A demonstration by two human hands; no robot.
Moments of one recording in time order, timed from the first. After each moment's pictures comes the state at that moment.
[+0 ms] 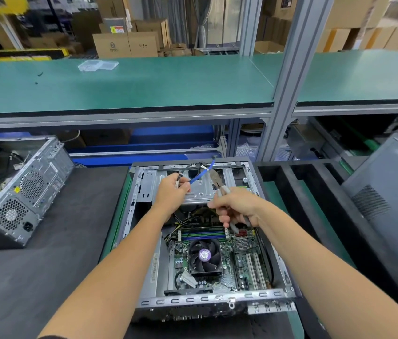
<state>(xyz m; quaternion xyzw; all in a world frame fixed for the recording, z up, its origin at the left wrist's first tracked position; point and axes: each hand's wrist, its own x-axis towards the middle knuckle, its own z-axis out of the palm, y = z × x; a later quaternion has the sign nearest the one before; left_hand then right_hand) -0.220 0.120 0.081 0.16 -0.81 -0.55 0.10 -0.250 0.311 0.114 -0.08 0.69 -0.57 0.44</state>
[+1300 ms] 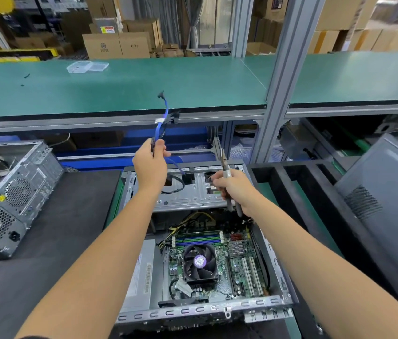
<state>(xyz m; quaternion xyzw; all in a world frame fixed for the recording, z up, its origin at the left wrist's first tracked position) -0.256 0.104 0.138 0.17 -0.77 -0.52 0.33 -0.274 0.302 0.126 -0.04 0.75 -0.63 0.20</state>
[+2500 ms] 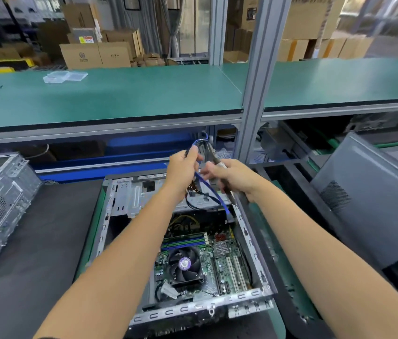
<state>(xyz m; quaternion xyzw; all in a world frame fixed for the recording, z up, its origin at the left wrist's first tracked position) -0.264 0.196 0.155 0.09 -0.72 -0.68 0.10 -0.278 0.348 0.165 -0.16 0.78 -0.57 0.21</state>
